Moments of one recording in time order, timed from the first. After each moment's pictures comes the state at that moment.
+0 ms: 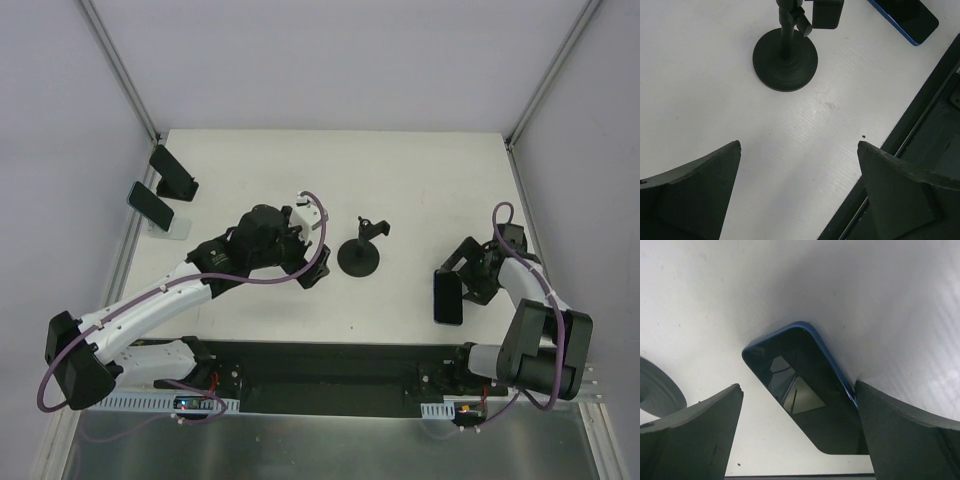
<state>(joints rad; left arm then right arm) -0.83 1.10 0.94 -0.39 0.15 -0.05 -0.24 1.31 0.65 -0.56 -0.20 0.49</state>
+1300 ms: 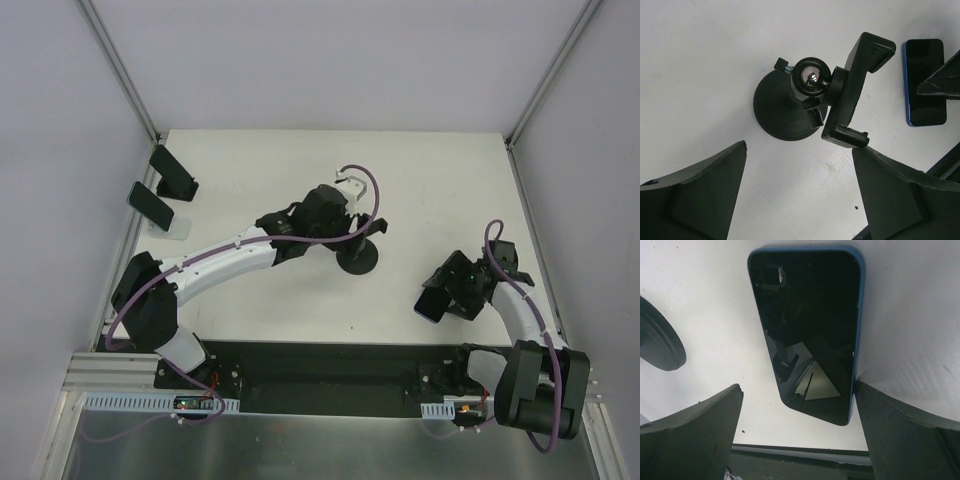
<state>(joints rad) -0.89 1.57 1.26 -0.33 -0.07 -0.26 -0.18 1.09 0.50 -0.62 -0.32 0.57</state>
